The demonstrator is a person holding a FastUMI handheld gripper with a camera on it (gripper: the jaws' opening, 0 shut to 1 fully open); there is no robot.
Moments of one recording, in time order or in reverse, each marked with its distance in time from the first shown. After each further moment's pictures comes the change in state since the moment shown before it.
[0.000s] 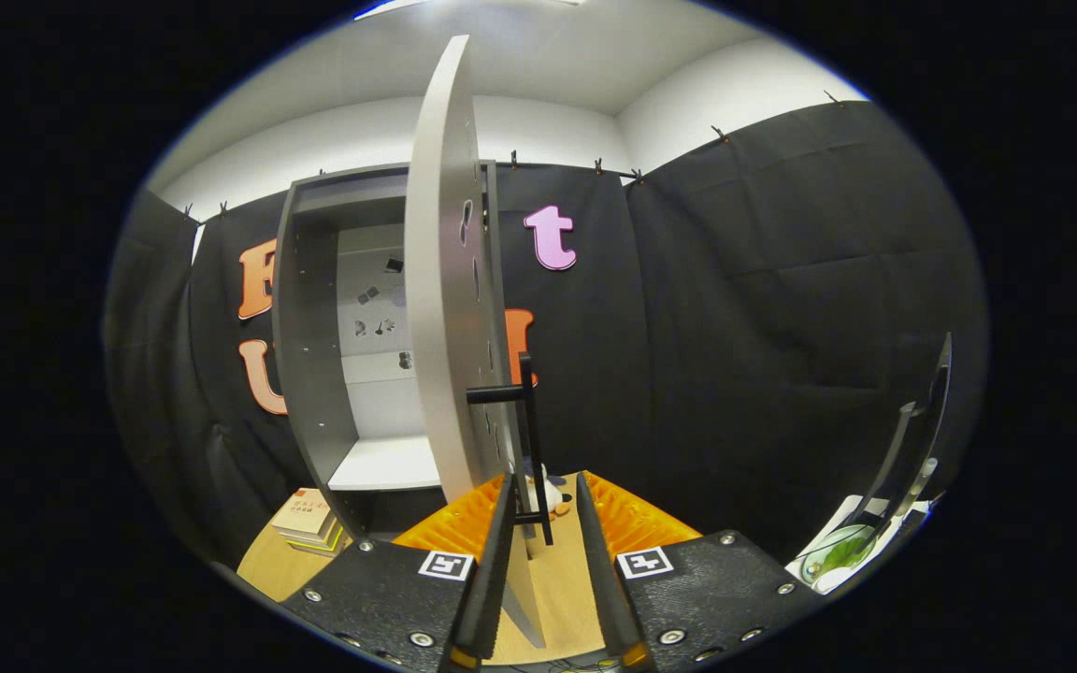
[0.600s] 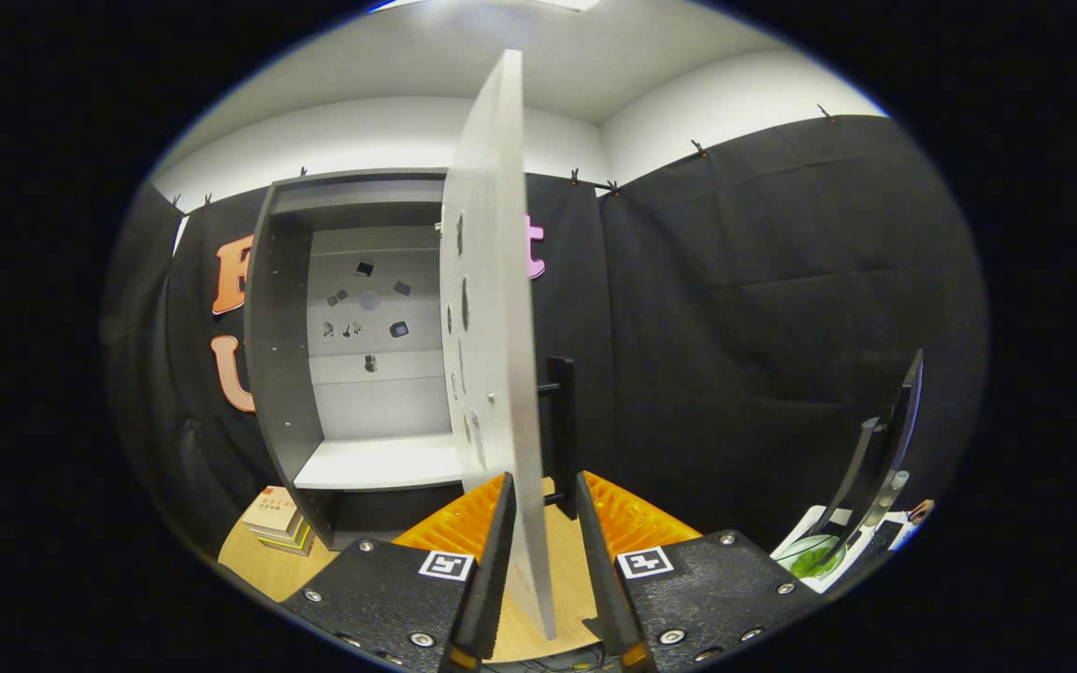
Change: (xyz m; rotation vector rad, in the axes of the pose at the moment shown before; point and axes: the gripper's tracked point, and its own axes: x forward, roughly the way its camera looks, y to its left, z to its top) arm -0.016 -0.032 0.011 -0.036 -0.019 -0.080
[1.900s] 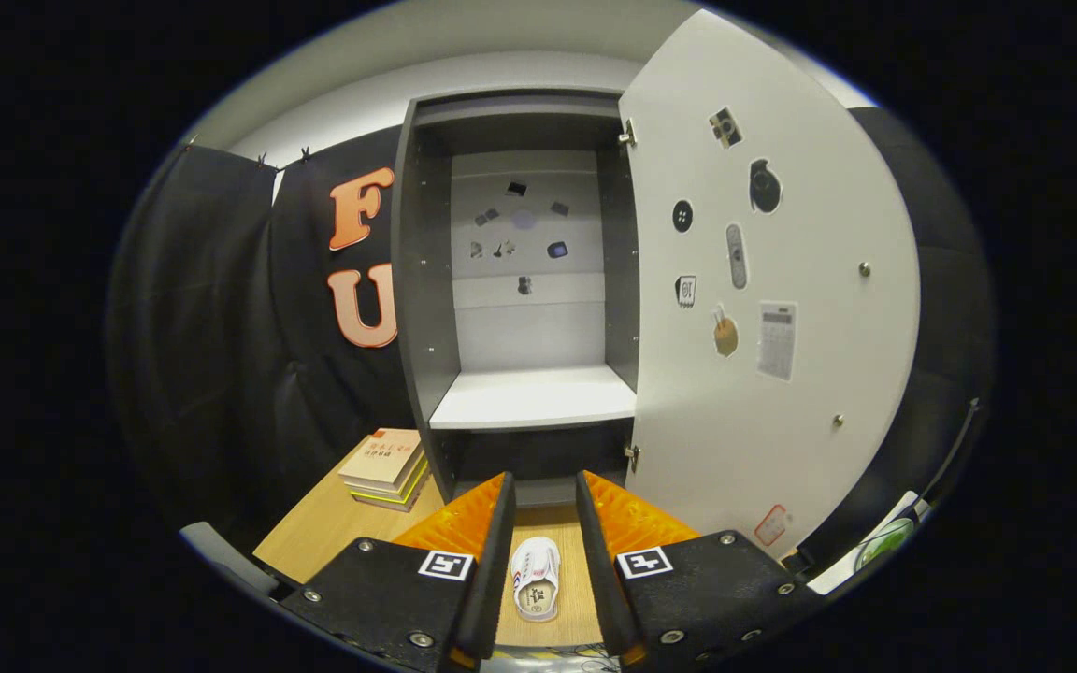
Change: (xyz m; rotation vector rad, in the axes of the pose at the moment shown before) arm 0.006 0.197 -0.105 -0.056 0.229 0.402
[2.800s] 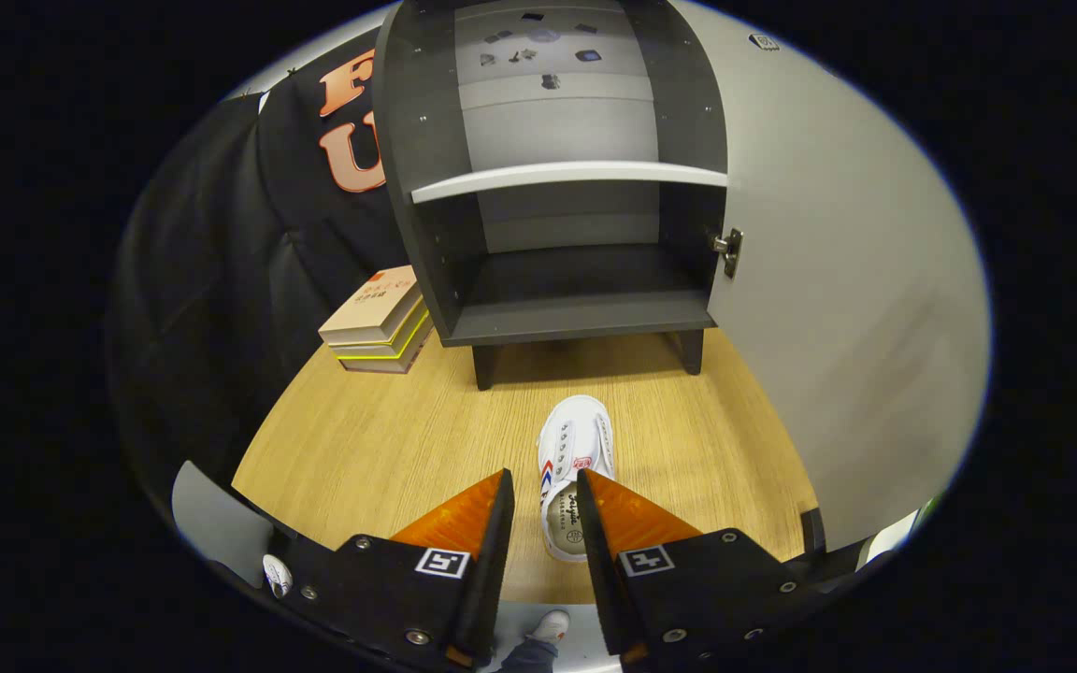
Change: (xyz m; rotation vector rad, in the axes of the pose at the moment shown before) arm 0.100 0.037 -0.228 0.007 0.476 0.106
